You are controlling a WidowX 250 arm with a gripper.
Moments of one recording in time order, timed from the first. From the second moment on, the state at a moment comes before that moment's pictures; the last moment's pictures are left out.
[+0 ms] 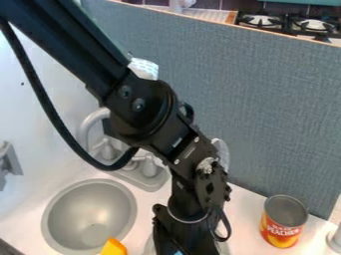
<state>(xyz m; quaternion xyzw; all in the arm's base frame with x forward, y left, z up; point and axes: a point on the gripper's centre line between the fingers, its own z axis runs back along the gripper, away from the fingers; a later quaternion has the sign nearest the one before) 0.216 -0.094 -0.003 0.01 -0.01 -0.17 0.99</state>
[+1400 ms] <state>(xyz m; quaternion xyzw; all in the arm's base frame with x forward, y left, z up) 0.273 -0.048 -0.045 -0.01 0.00 -0.10 0.99</state>
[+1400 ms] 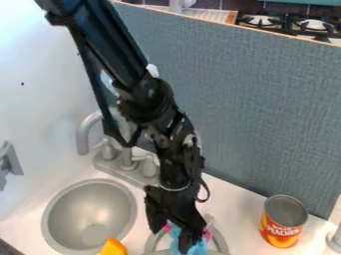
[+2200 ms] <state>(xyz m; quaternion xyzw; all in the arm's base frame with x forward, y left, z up) 0.292 -0.067 -0.076 -0.07 0.00 -0.09 0.99</state>
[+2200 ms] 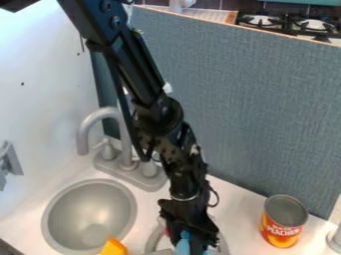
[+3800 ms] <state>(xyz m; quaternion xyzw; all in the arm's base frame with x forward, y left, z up) 0.290 -0.231 -0.049 -0.07 0.01 -0.44 0.90</state>
